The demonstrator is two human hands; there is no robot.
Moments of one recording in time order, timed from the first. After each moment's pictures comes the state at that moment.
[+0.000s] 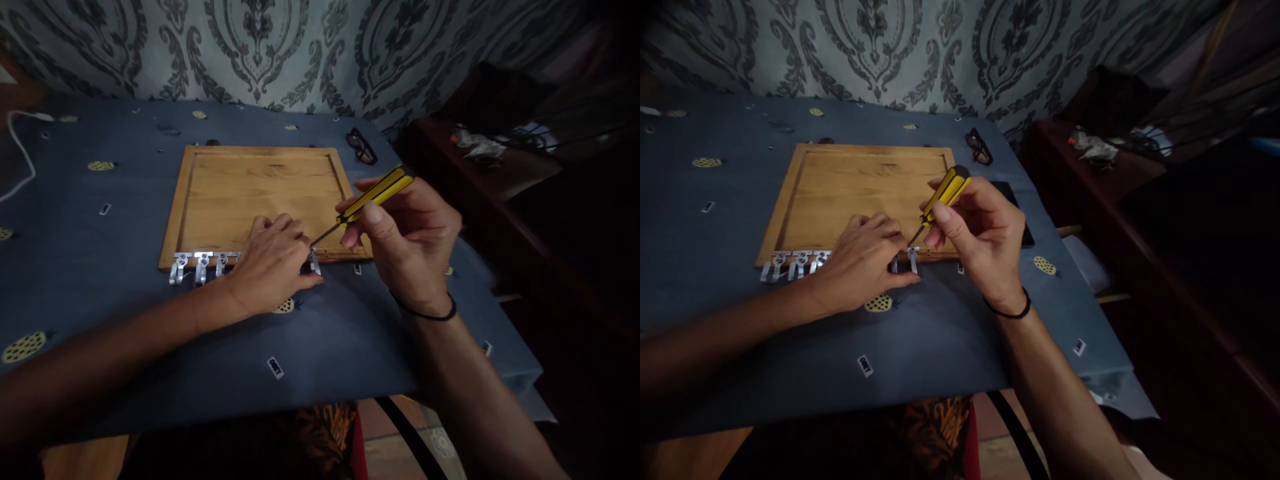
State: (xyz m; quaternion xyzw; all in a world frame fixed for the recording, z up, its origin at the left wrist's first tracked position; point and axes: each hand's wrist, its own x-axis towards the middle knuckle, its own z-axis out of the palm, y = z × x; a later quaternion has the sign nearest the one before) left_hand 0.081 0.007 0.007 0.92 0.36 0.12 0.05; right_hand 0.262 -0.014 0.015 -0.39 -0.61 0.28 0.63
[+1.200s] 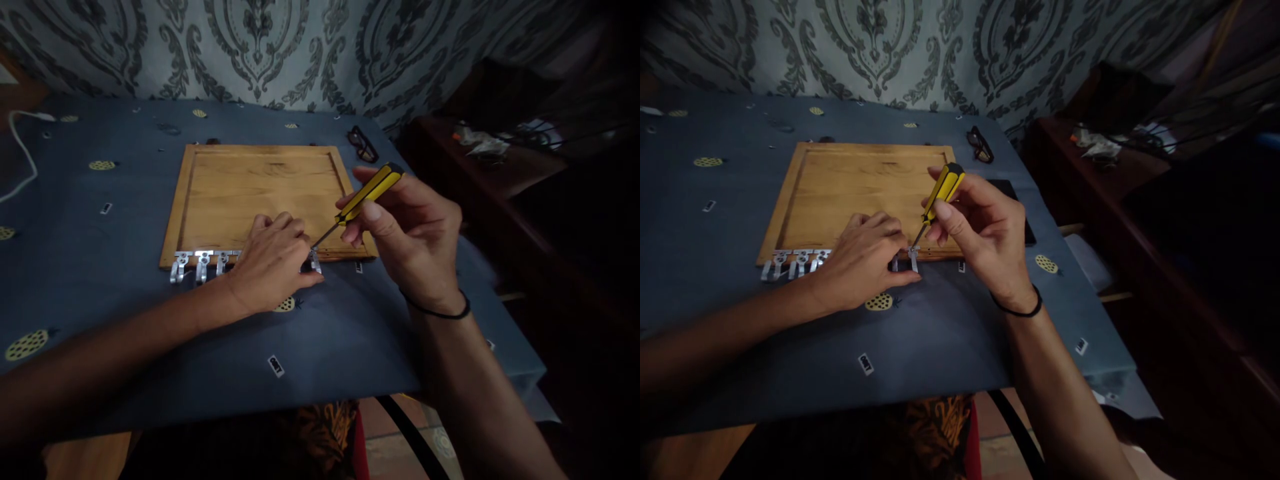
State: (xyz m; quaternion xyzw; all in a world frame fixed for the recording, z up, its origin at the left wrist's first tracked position) left_hand 0.080 0.007 0.008 0.92 0.36 0.12 0.06; right_hand 0.267 -0.014 0.020 -0.40 -0.62 0.32 0.59
